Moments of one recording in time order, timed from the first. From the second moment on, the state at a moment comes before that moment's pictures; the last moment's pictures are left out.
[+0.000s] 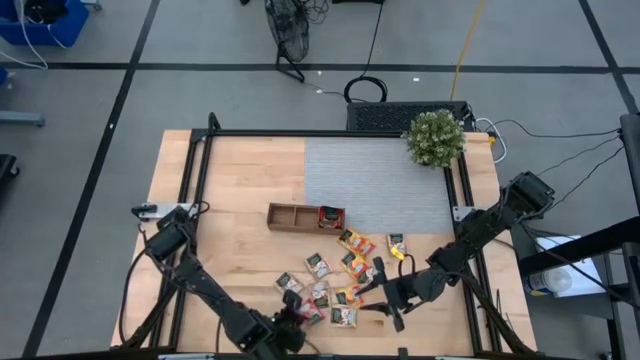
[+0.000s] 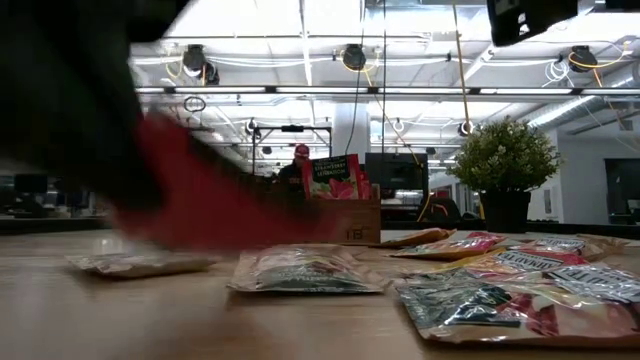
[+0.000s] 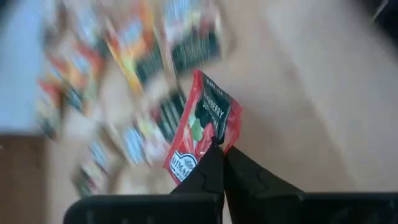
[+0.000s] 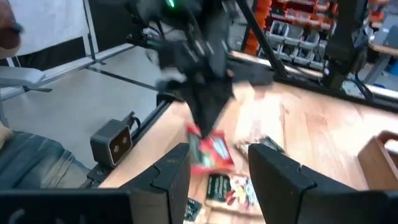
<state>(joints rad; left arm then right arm) -0.81 2.15 1.51 -0.52 -0.64 -0.19 0.71 1.56 0.63 0.69 0.42 -0.01</state>
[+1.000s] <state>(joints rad) -0.56 1.73 0.97 0.45 -0.31 0.29 0.74 1.71 0.66 0.93 0.68 -0.29</state>
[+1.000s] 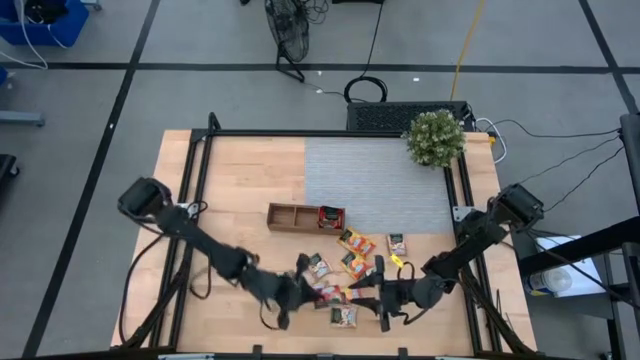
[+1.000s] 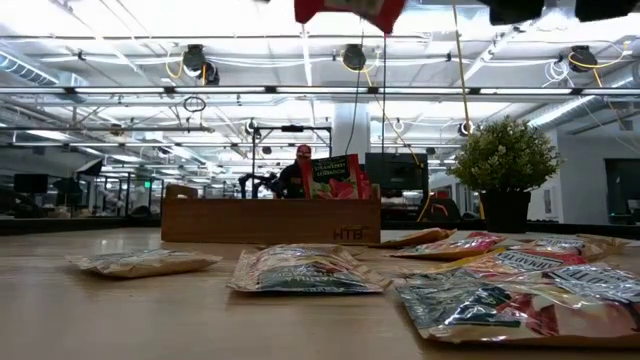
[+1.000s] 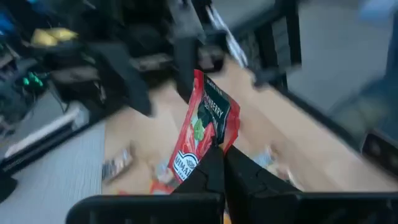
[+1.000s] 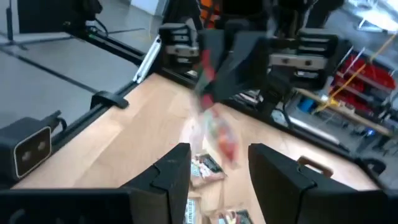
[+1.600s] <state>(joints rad) -0.48 1.72 0.84 0.66 -0.18 0.23 0.60 1.72 0.66 0.97 0.52 -0.23</state>
